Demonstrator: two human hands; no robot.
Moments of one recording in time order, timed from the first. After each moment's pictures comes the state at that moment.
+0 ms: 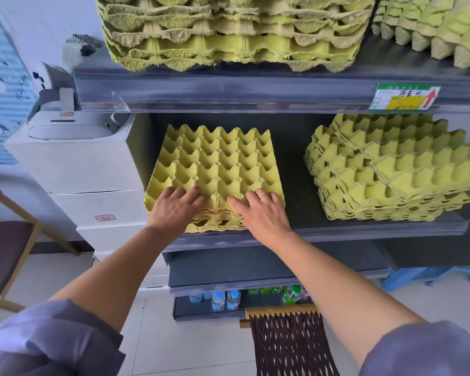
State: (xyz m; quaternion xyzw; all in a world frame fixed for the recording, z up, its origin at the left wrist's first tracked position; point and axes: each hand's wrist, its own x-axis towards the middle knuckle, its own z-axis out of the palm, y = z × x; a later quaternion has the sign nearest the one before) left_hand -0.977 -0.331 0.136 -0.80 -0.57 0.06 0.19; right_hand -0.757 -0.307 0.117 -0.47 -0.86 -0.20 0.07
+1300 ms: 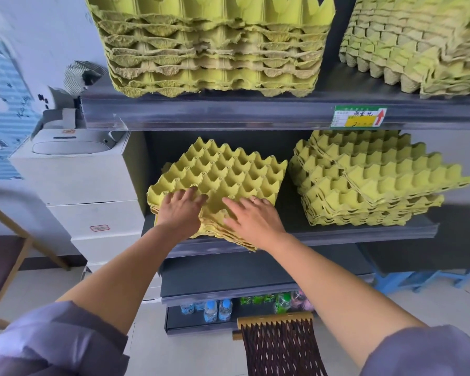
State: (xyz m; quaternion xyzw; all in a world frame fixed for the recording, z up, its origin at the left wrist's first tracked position) left_hand -0.932 -0.340 0.171 -0.73 -0.68 0.01 0.02; right_hand -0.745 -0.333 0.172 -0.49 -0.87 -0.05 0.03
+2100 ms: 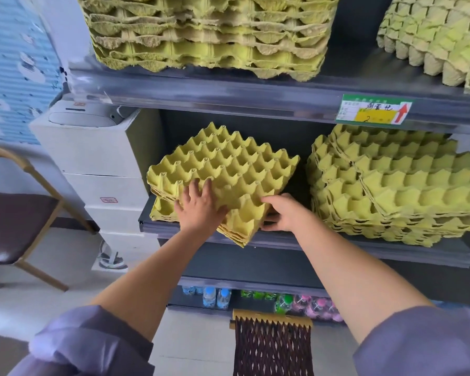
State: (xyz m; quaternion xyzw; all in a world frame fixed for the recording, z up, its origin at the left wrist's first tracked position) left_hand -0.851 -0.345 0.153 -0.54 -0.82 -0.17 -0.11; right_hand -0.688 -0.267 0.159 -0.62 -0.37 0.65 0.25
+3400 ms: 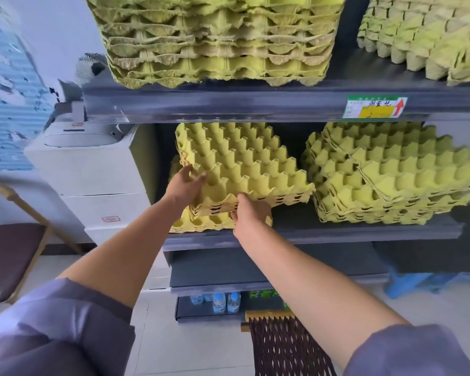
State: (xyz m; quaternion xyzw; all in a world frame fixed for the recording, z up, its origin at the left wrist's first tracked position) left_hand -0.938 -0.317 0.192 -0.43 -0.68 -0.42 -0.41; right_hand -0.807 -0.324 0.170 -0.63 -0.16 0.57 0.49
